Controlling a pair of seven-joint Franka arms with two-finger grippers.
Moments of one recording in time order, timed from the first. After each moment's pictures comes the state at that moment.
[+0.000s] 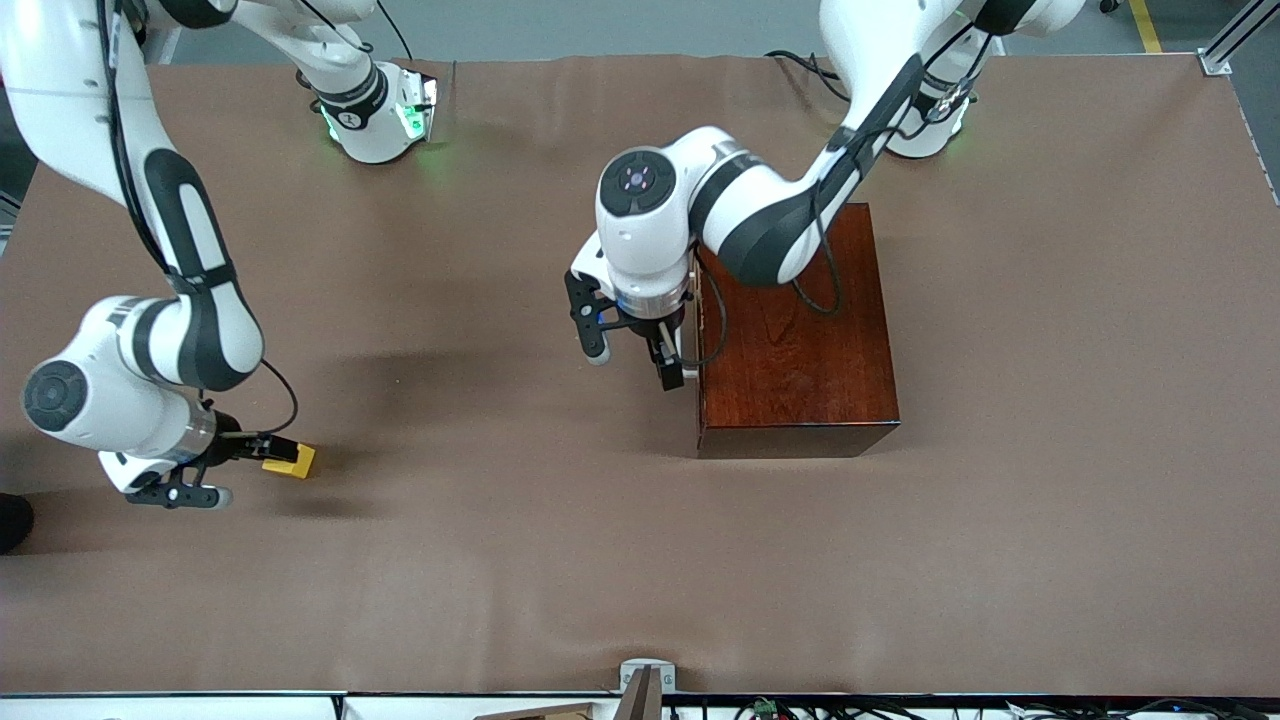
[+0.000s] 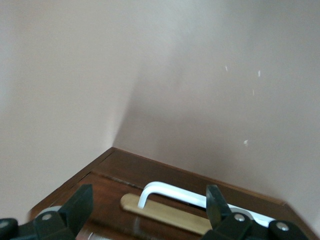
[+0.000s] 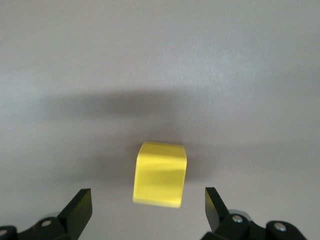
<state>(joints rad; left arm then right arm) -0.63 0.62 -0.21 -1.26 0.23 1.94 0.35 -0.03 0.53 -0.06 -1.71 0.08 2.19 -0.06</state>
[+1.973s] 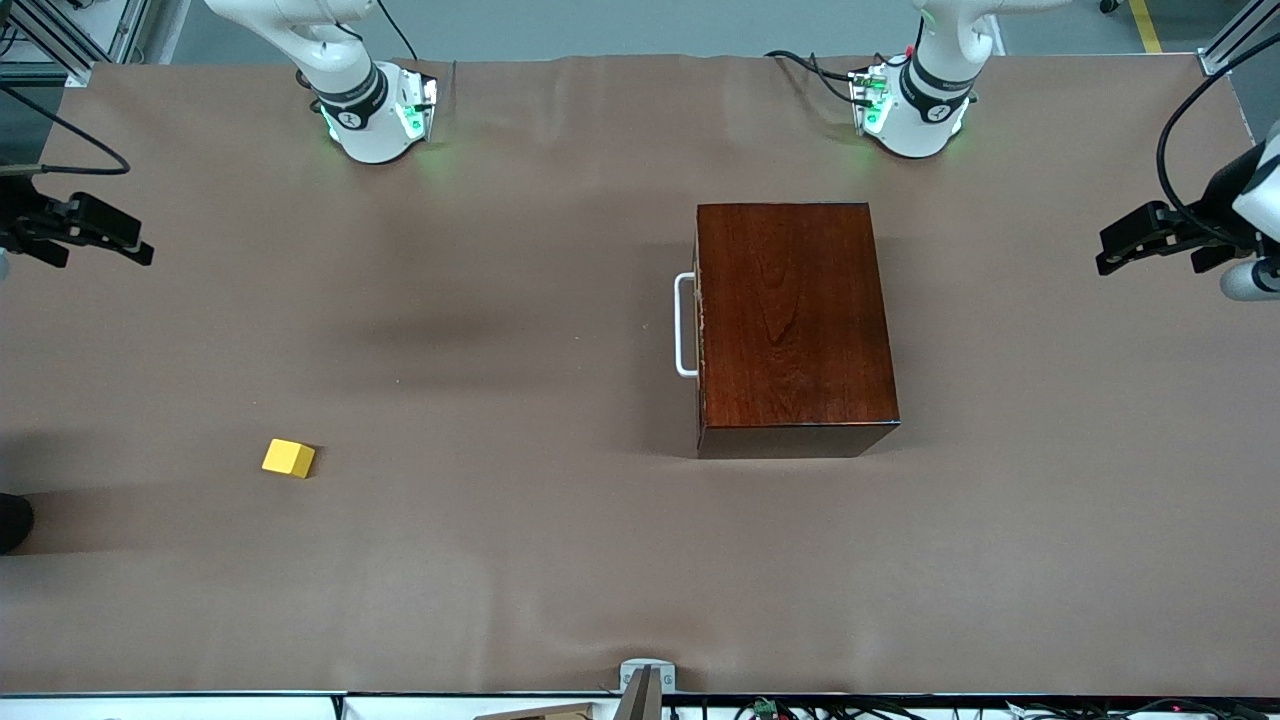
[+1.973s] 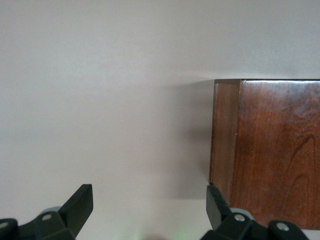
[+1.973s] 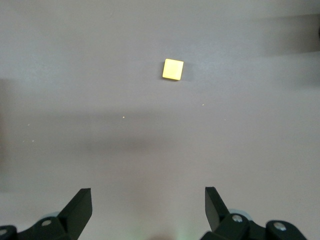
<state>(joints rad) -0.01 0.07 -0.06 -1.43 0.01 1.46 -0.07 -0.02 -0.03 -0.04 -1.58 0.04 1.50 -0.06</state>
